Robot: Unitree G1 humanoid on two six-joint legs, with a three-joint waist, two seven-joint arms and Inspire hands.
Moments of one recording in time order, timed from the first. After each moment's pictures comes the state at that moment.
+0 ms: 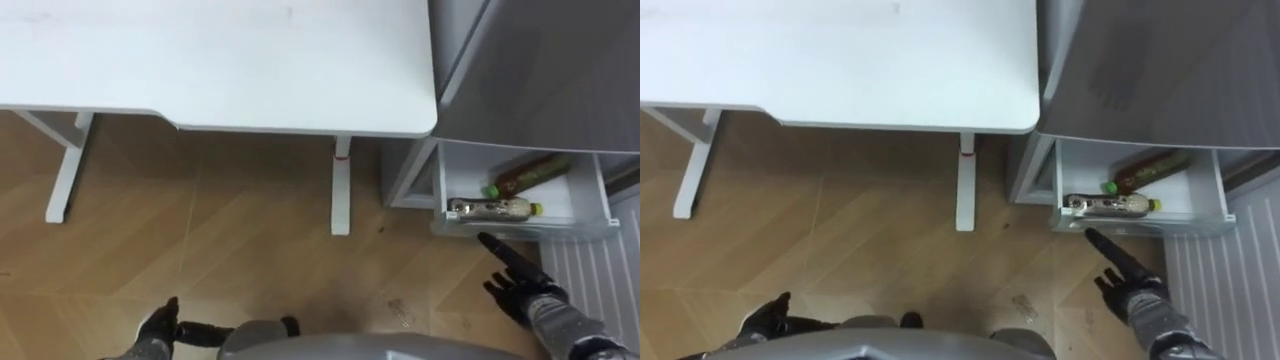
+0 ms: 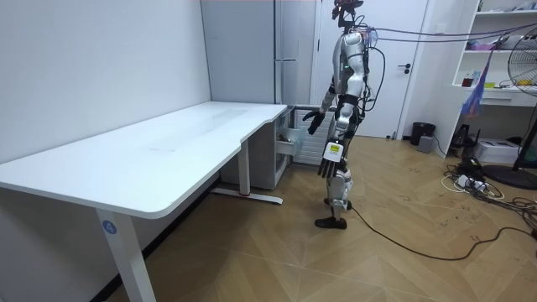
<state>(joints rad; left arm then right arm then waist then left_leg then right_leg) 0.16 0.27 -0.05 1.05 -0.11 0.03 0.01 -0.08 -0.33 -0.06 1.28 1.05 0.06 0.11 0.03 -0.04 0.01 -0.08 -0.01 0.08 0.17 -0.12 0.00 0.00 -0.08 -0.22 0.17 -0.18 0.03</state>
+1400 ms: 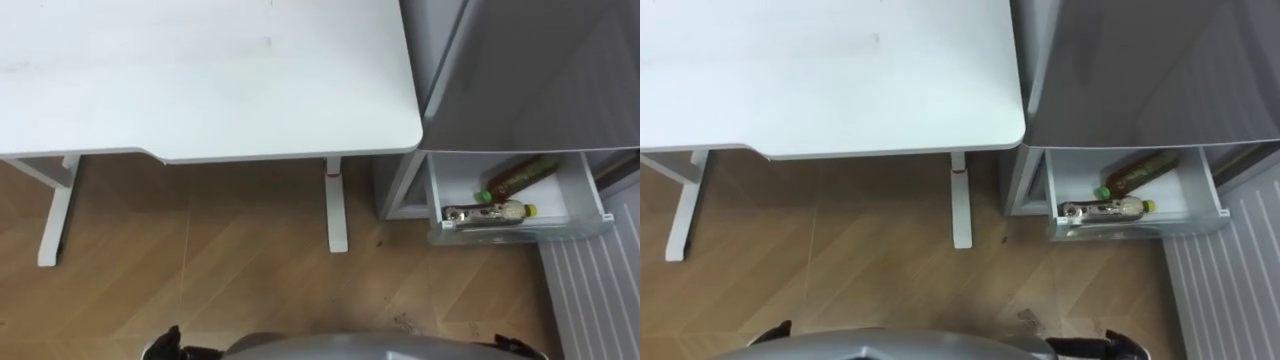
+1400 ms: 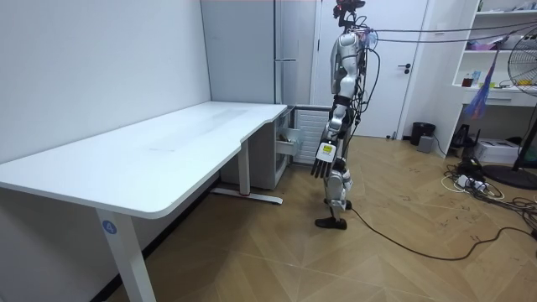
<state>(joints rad) 0.19 0.21 0.04 1.12 -0.03 0.02 0.03 0.09 -0.26 0.01 1.28 0.30 0.03 -0.01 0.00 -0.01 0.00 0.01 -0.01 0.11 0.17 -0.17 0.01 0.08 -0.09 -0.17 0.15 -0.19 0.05</state>
